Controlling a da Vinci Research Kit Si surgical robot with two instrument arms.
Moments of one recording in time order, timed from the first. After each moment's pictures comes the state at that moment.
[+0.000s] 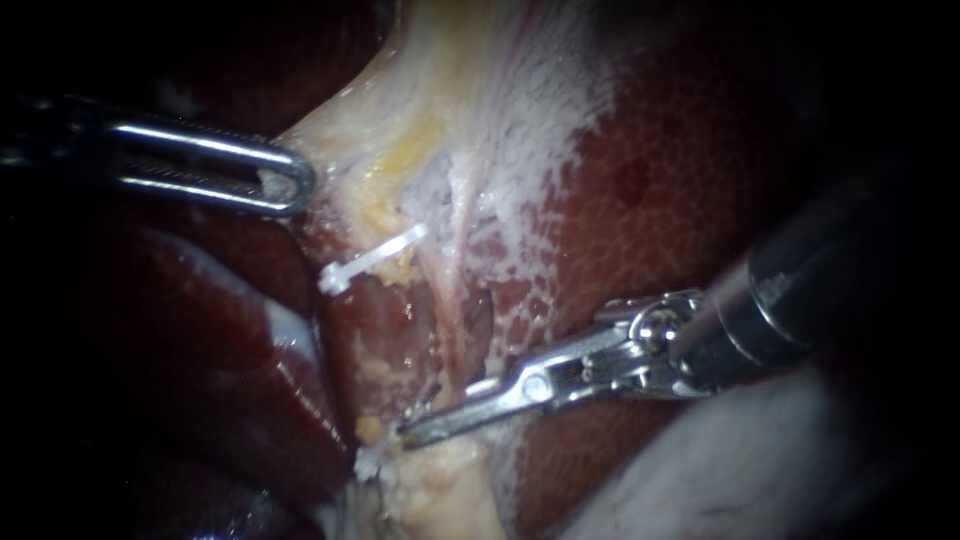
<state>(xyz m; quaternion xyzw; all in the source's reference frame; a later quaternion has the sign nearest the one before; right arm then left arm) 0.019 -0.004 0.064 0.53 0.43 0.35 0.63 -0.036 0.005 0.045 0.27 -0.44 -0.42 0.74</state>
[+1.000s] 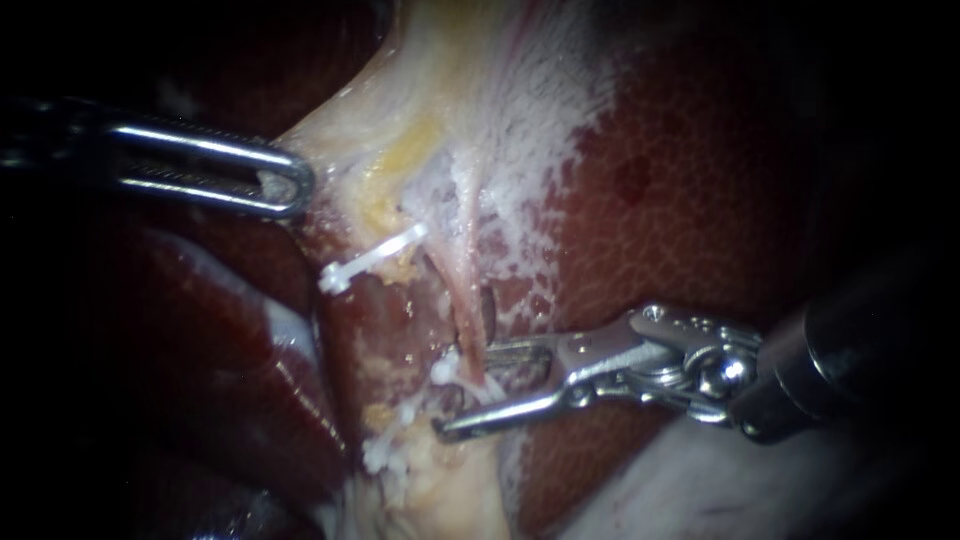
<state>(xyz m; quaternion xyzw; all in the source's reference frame) 0.018 -0.004 0.064 0.41 0.52 0.27 0.70 -0.036 0.005 0.046 0.27 -0.44 -0.42 0.74</state>
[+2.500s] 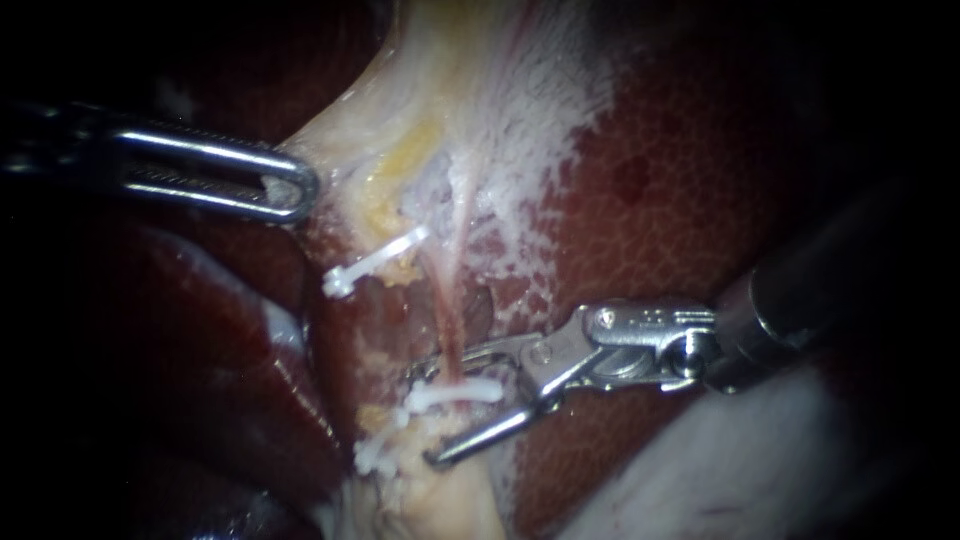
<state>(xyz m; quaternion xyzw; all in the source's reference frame) 0.020 -0.005 0.069 0.36 0.57 0.08 0.73 -0.036 0.005 0.046 0.27 -0.44 -0.42 0.74</state>
